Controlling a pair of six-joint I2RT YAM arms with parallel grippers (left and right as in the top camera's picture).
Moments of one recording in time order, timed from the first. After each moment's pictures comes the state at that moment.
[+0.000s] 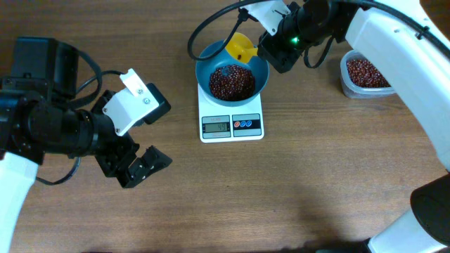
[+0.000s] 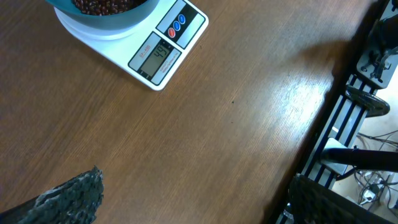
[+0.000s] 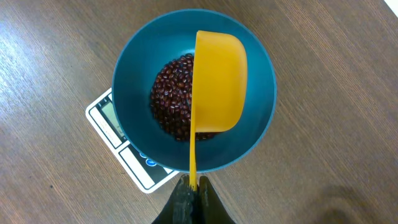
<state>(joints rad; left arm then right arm) -0.09 1.18 1.24 -1.33 0.52 0.79 0.37 1.77 1.74 -1.07 -0.23 -0.50</state>
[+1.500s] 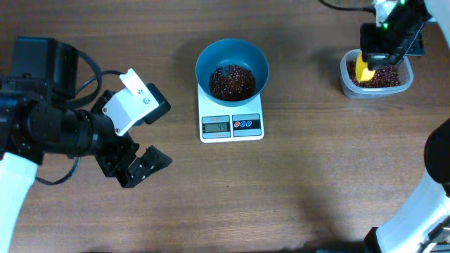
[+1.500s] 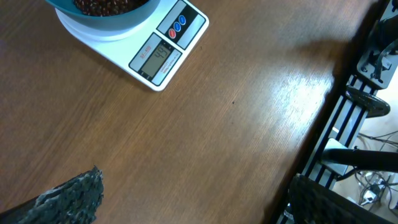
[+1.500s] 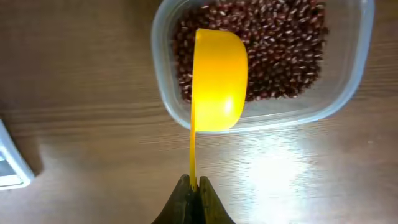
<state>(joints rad) -0.09 1.18 1.24 -1.33 0.52 0.79 -0.09 1.94 1.84 -1.39 0.05 0.03</state>
